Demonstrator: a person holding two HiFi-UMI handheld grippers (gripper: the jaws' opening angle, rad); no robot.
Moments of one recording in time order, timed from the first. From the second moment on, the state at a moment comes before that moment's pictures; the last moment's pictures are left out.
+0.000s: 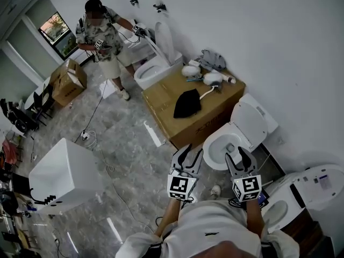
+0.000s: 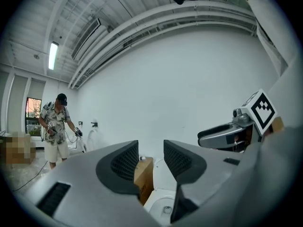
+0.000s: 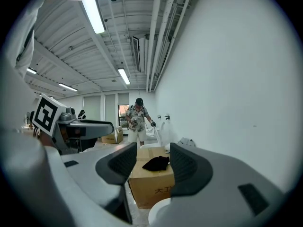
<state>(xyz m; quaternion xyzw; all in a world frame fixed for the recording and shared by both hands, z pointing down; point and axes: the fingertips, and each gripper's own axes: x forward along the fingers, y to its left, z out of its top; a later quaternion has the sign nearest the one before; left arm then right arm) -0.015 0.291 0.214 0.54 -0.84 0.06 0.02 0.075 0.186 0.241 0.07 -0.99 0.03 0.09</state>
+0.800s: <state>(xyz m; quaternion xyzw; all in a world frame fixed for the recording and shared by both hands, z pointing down) -0.060 0.220 0.221 0.53 -0.85 0.07 0.03 0.027 0.114 0.254 0.05 -0.99 0.04 0.10</state>
